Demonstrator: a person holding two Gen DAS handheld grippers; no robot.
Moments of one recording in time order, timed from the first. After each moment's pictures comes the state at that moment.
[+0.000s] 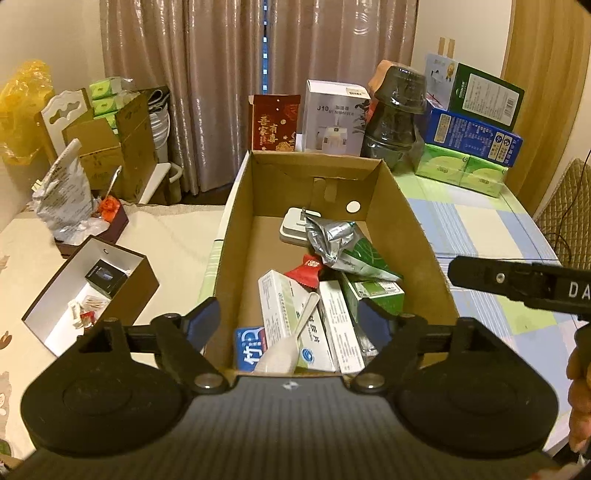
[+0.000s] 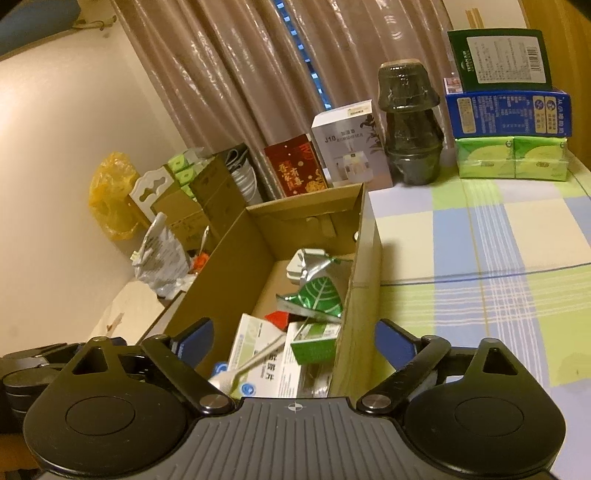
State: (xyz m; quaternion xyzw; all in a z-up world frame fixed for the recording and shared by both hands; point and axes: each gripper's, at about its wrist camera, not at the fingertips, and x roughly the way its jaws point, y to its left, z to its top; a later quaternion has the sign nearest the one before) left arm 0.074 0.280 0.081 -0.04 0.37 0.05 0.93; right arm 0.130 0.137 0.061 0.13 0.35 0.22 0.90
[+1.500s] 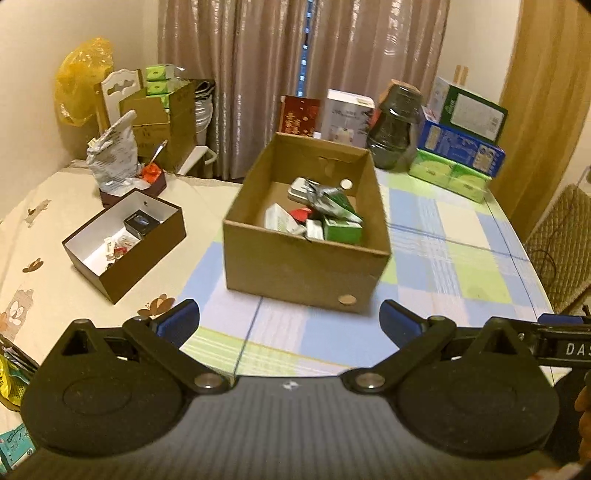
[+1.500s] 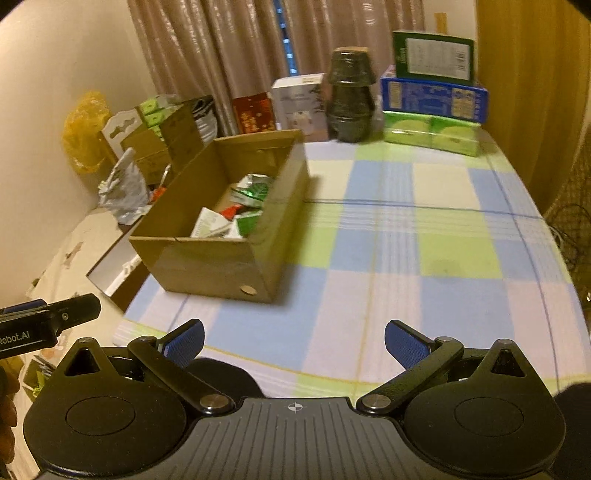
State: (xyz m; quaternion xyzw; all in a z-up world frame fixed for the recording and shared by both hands) left arm -0.102 0.206 0.116 -0.09 0.35 0.11 0.92; right arm -0.043 0.069 0.092 0.04 0.41 0.15 0.90
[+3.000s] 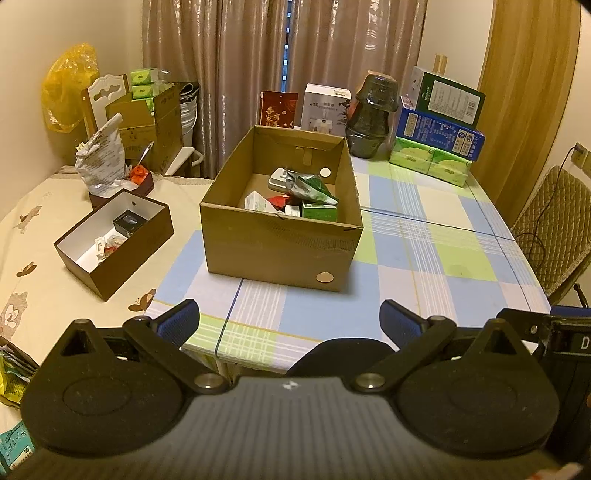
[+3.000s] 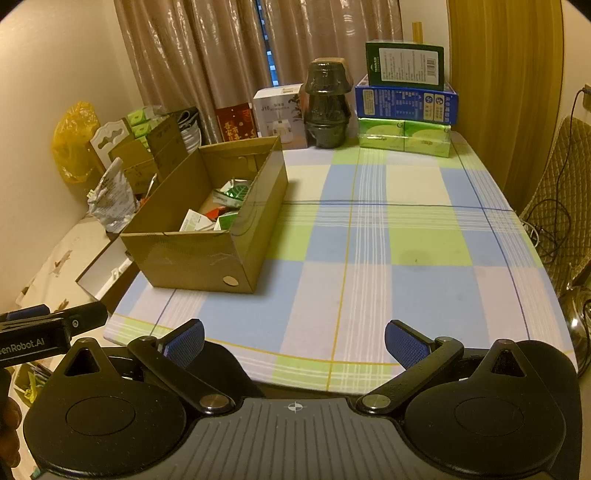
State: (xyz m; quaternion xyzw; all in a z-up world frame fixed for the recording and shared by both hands) left arm -0.123 0.176 0.107 -0.08 0.35 0.09 0.93; right arm -0.083 0.054 0.098 0.04 0.39 0.12 0.91
